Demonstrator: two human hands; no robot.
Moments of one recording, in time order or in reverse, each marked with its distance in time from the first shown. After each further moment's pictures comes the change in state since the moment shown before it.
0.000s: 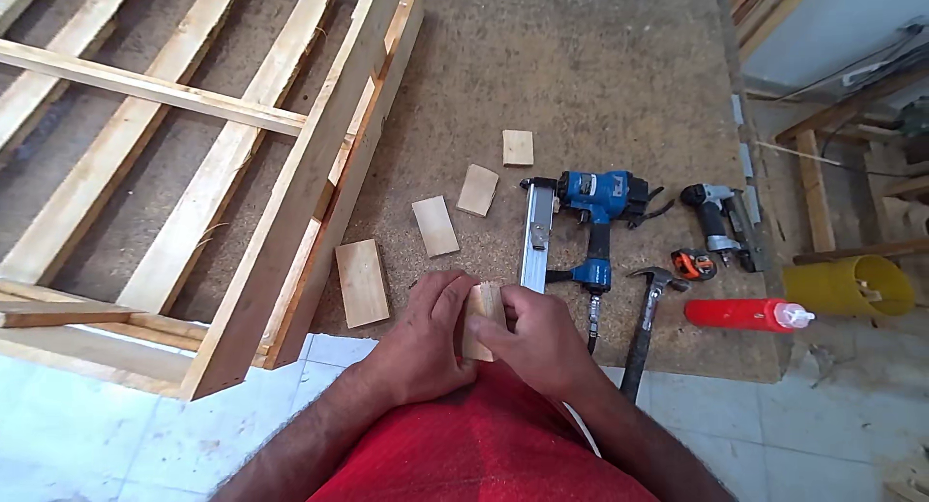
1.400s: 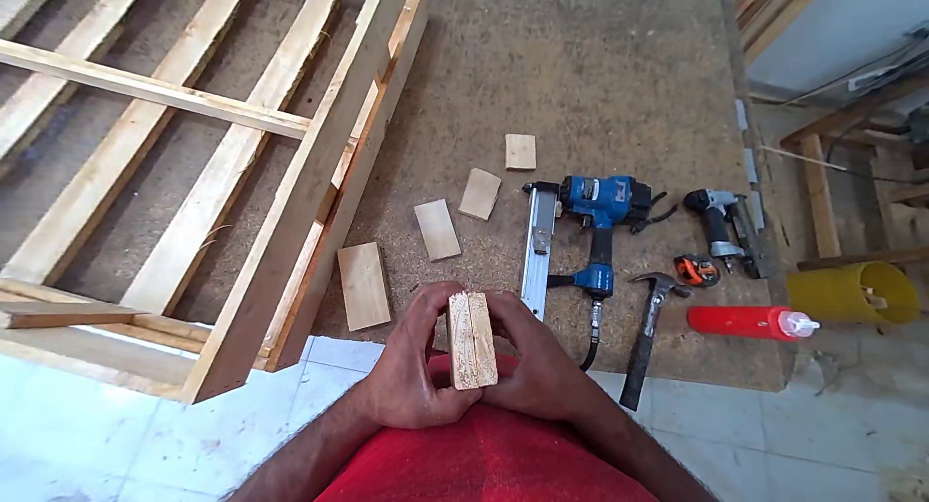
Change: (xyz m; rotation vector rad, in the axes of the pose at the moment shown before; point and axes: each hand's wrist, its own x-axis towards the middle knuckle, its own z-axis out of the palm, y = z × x) left_hand -0.016 -0.008 0.001 -0.651 0.081 -0.030; right_hand 0.001 0.028 0.010 0.122 -0.135 -0.489
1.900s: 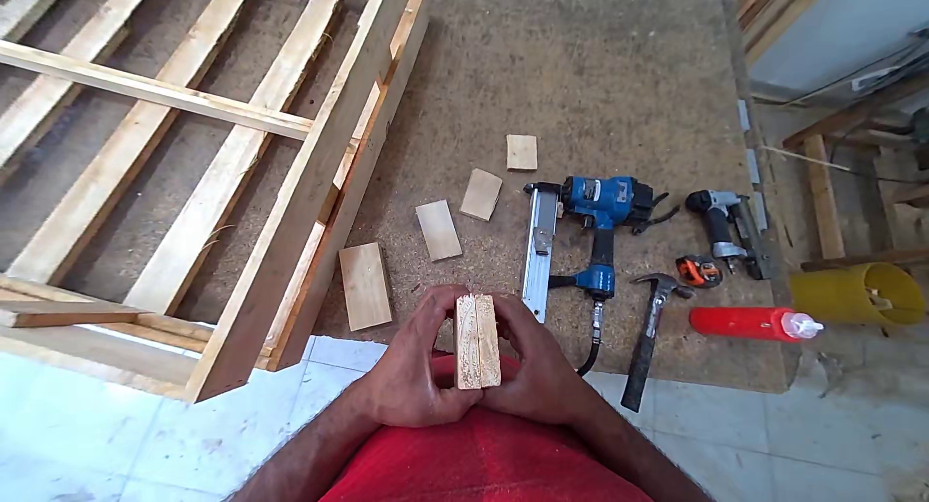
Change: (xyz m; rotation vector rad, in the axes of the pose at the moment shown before) left_hand 0.000 0.000 -0.002 -0.002 -0.094 -0.048; right_hand -0.006 0.008 0.006 0.076 0.044 0.002
